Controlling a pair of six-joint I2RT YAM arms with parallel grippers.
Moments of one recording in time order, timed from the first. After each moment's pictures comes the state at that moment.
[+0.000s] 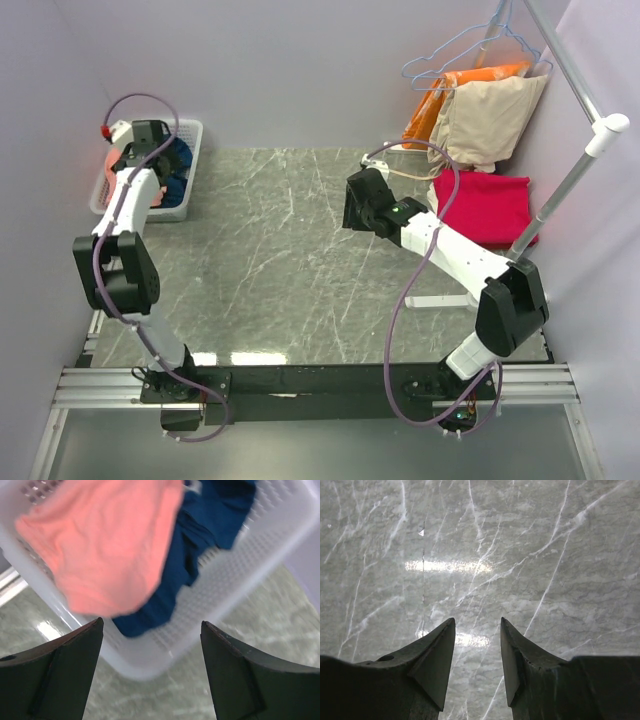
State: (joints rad) left arm 0.09 1.77 1.58 -0.53 -0.46 -0.67; right arm 0.61 1.56 1.27 -0.48 0.29 0.54
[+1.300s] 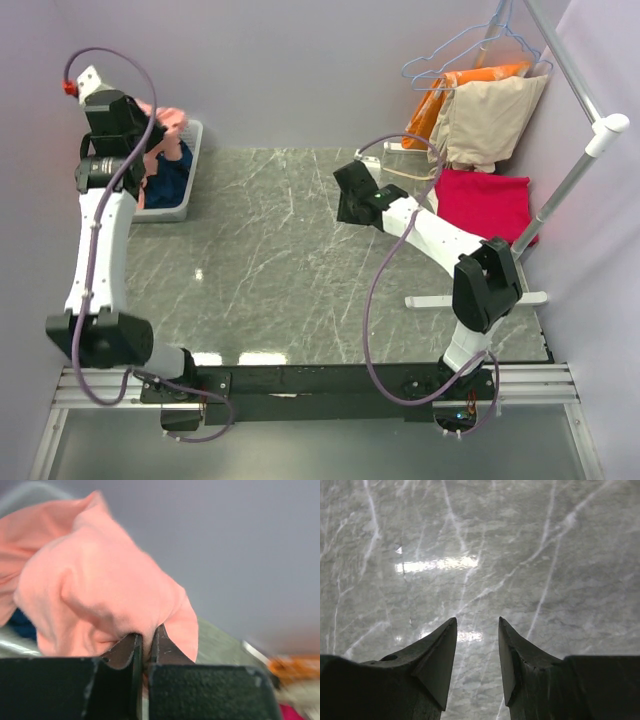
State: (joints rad) left arm 0.09 1.47 1.69 -0.50 -0.16 -0.62; right arm 0.60 1.75 1.44 -0.56 0.36 0.58
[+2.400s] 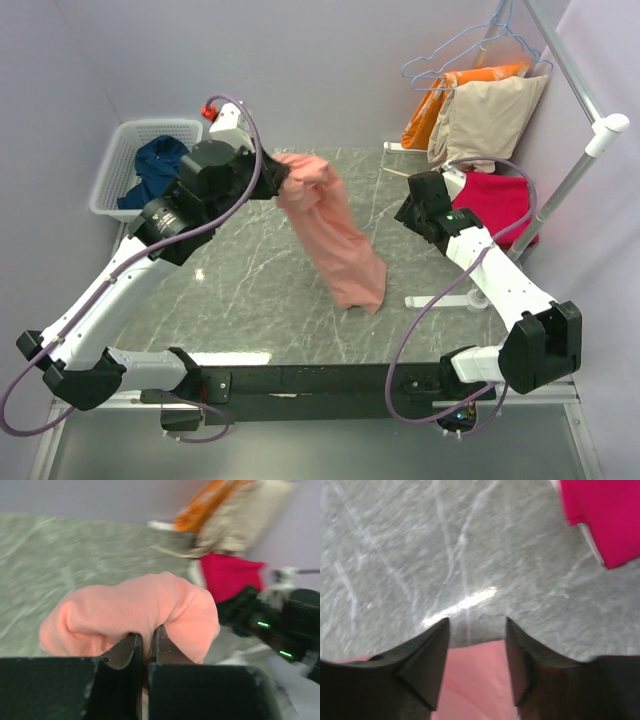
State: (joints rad) left arm -0.72 1.25 1.61 -0.54 -0.20 -0.52; right arm 0.33 1.32 1.10 -0.56 0.40 0.75
